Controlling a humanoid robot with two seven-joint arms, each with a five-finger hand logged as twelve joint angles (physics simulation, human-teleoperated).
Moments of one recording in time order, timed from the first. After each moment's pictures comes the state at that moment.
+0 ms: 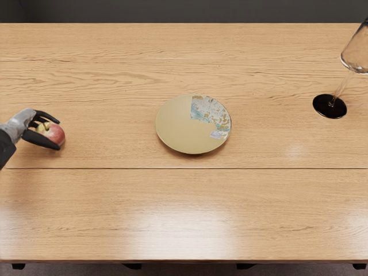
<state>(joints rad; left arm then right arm) -1.16 0.88 0.26 -1.45 0.41 0.52 0.22 -0.01 0.00 -0.16 0.28 -0.27 0.06 -0.16</state>
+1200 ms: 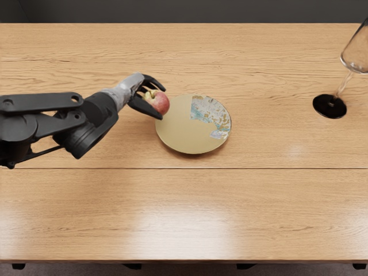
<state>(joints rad) -1.31 0.42 0.14 -1.35 0.39 0.52 0.22 -0.01 0.00 -0.16 0.28 -0.27 0.06 -0.16</state>
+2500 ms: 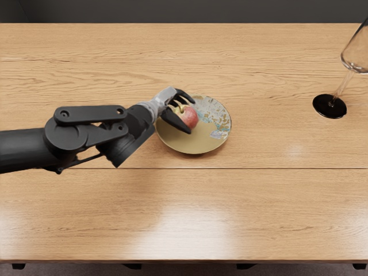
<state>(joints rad) -1.28 0.18 0.15 -1.17 0.39 0.50 0.21 -0.01 0.00 -0.16 0.28 -0.27 0.06 -0.16</state>
